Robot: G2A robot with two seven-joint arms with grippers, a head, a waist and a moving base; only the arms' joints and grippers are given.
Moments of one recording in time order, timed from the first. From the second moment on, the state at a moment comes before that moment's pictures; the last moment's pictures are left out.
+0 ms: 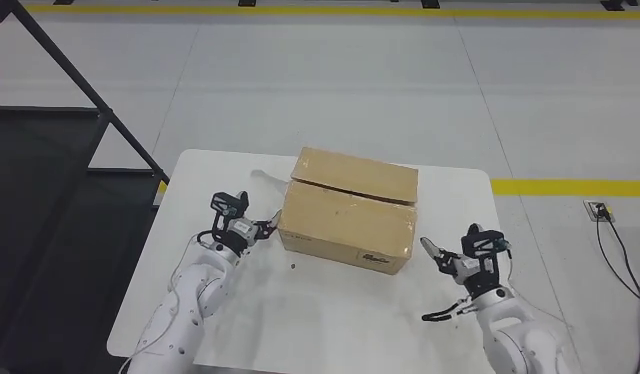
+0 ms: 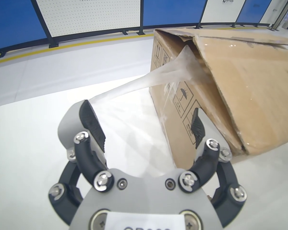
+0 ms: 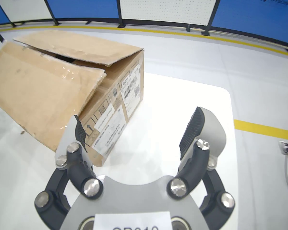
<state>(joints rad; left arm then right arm) 0.91 -1.28 -1.26 -1.06 1.29 -0.35 0.23 -1.37 -1.26 1.56 -1.73 -1.18 -0.23 0.14</state>
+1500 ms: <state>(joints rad) 1.11 -1.25 -1.41 -1.30 1.23 -0.31 0.24 -0.84 -1.23 1.50 -1.08 -0.24 -0.59 0.62</state>
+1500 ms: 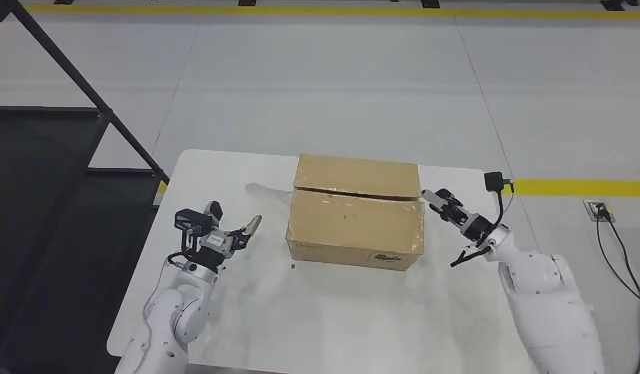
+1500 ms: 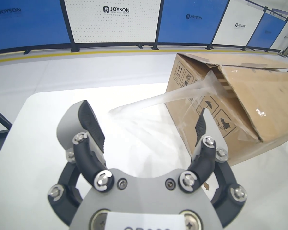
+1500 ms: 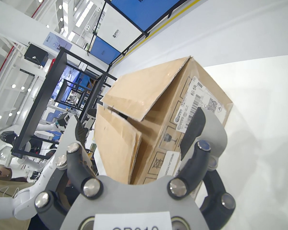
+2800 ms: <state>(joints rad) 1.07 -1.26 -1.40 -1.19 1.20 -0.21 0.23 -0.76 -1.27 1.26 -0.92 -0.16 -0.74 0.58</state>
